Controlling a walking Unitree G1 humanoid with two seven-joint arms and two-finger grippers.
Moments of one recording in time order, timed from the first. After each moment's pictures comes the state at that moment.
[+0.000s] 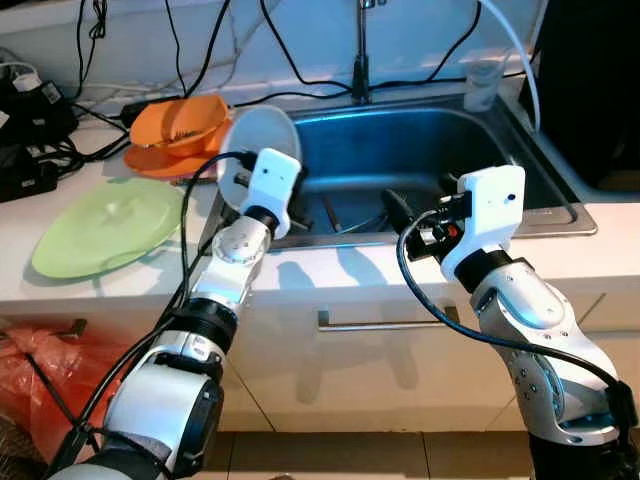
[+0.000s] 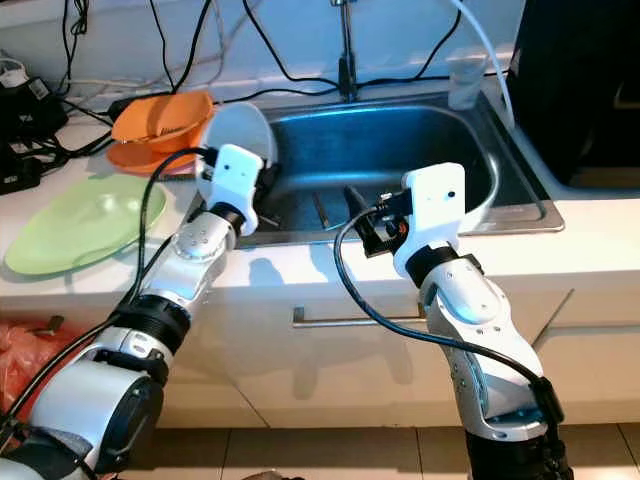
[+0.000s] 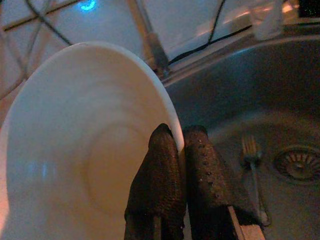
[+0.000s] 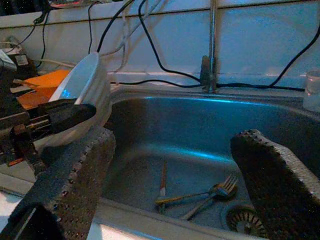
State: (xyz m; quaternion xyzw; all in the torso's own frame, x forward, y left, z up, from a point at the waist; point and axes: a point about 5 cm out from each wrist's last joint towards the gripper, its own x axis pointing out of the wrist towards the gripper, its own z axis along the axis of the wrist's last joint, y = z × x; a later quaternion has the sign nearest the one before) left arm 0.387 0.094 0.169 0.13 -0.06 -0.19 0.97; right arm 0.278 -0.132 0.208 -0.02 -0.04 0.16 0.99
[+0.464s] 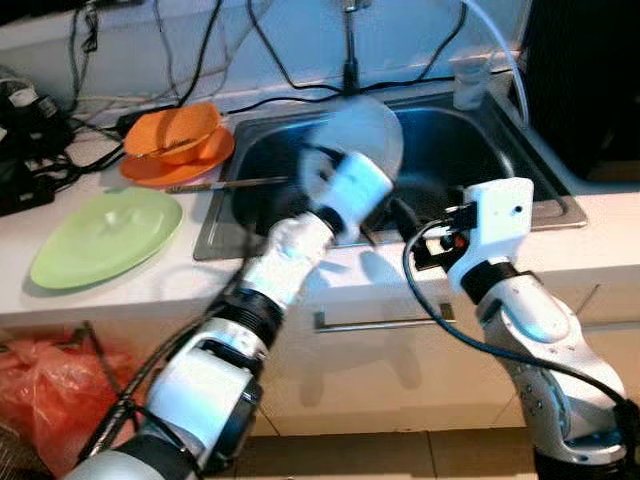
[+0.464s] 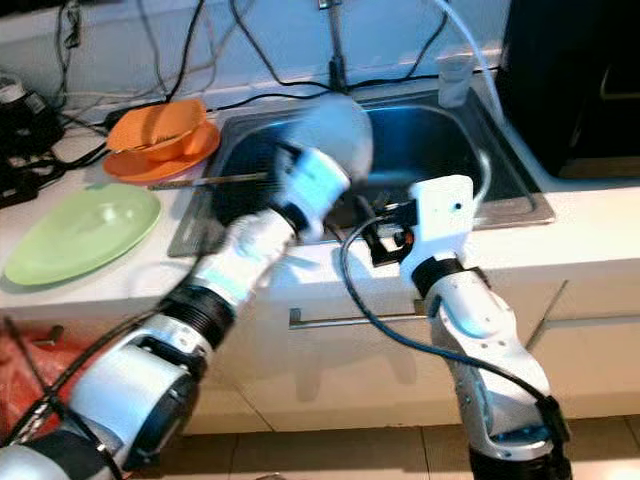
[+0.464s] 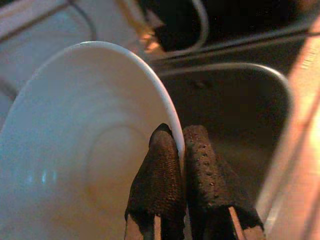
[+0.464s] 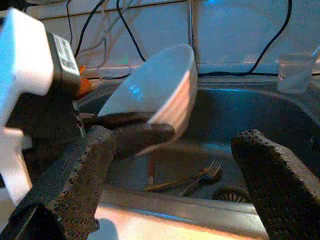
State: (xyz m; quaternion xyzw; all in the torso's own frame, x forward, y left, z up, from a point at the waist) left arm 0.371 0.016 0.174 0.18 -0.09 -0.36 0.91; right arm 0.268 -0.135 0.202 -0.02 -0.02 0.14 0.99
